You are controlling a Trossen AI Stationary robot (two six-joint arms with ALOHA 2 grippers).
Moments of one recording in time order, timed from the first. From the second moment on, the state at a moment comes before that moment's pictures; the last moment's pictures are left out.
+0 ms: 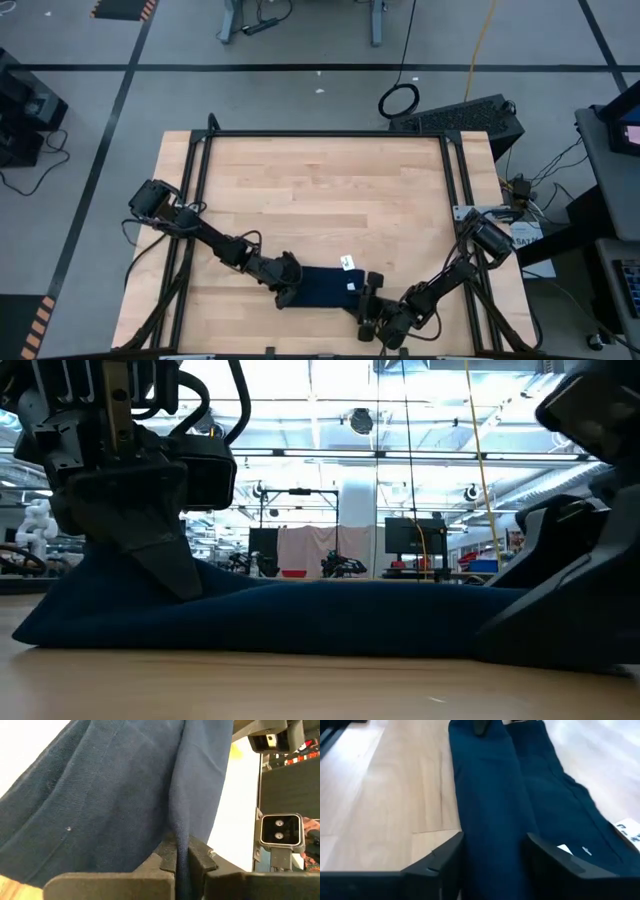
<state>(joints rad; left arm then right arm) -0.45 1.81 0.68 0.44 0.05 -1.04 0.80 2.11 0.96 0.30 0.84 0.66</state>
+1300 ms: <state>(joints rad) -0.87 1.86 0.81 0.38 -0.62 -0.53 0.76 2.11 0.96 0.34 0.75 0.75</state>
